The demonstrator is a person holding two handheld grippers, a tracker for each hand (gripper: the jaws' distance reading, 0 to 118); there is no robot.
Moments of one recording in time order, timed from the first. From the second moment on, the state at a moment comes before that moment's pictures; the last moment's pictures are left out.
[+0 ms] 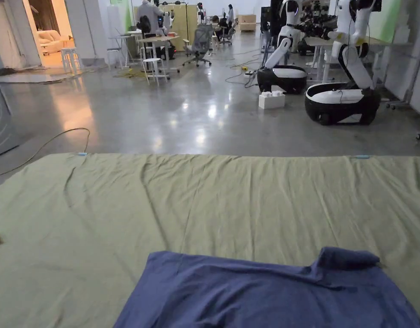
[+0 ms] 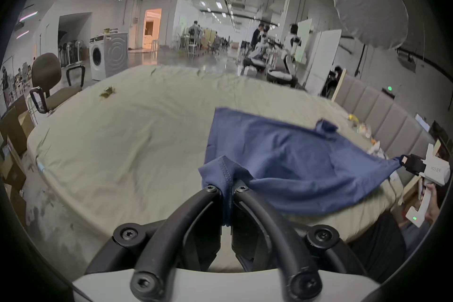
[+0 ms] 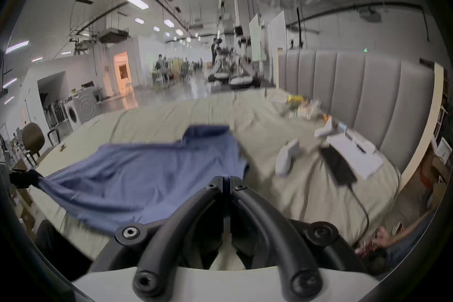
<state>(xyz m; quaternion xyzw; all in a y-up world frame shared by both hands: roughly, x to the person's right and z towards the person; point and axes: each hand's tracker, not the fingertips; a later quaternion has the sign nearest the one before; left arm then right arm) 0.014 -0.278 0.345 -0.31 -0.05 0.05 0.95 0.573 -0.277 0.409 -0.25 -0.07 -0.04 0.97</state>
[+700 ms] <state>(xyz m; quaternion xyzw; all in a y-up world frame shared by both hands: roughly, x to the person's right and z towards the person) -0.028 -0.311 0.334 -0.37 -0.06 0.10 0.92 0.612 -0.321 0.411 -0.41 -0.10 -0.06 0.91</state>
